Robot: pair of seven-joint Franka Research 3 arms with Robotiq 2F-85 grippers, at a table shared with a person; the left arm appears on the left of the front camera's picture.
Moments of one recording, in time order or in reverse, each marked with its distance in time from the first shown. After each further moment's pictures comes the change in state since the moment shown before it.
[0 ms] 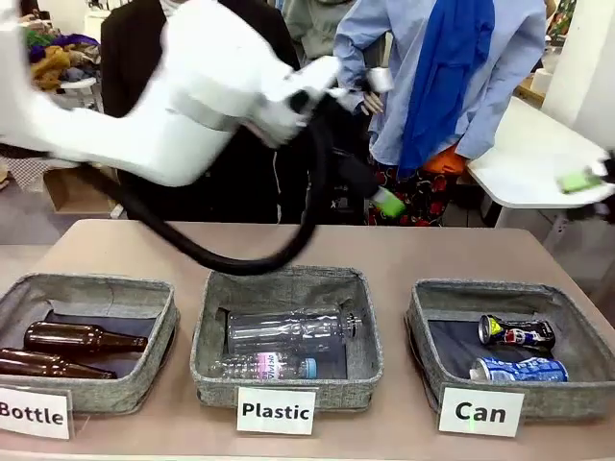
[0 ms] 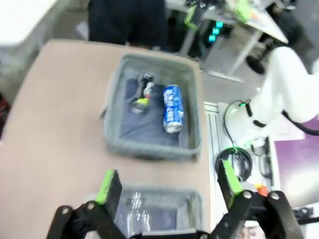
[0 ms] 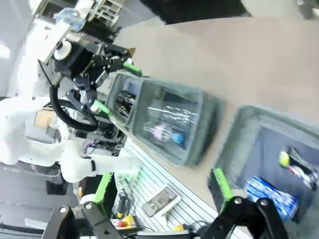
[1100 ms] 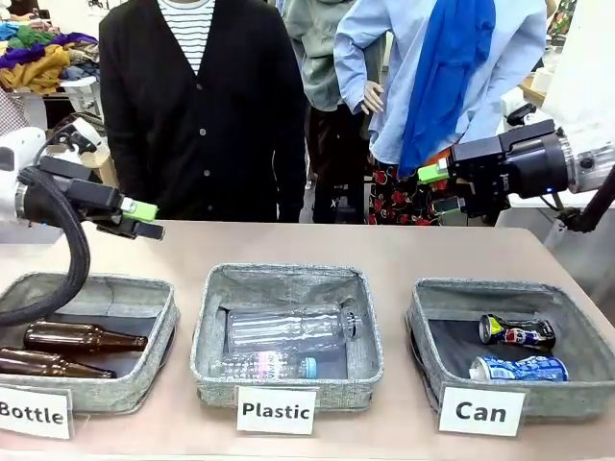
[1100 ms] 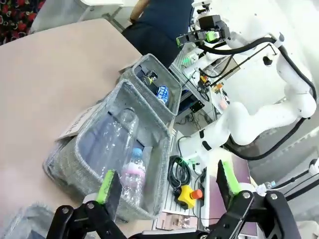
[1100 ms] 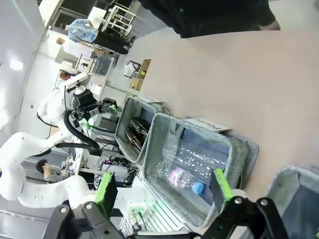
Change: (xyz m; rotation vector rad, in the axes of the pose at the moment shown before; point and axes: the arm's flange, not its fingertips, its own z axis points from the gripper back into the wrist) left arm -0.271 0.042 0.185 -0.163 -0.363 0.526; right arm 0.047 -0.012 -0.126 0.069 -0.062 -0.062
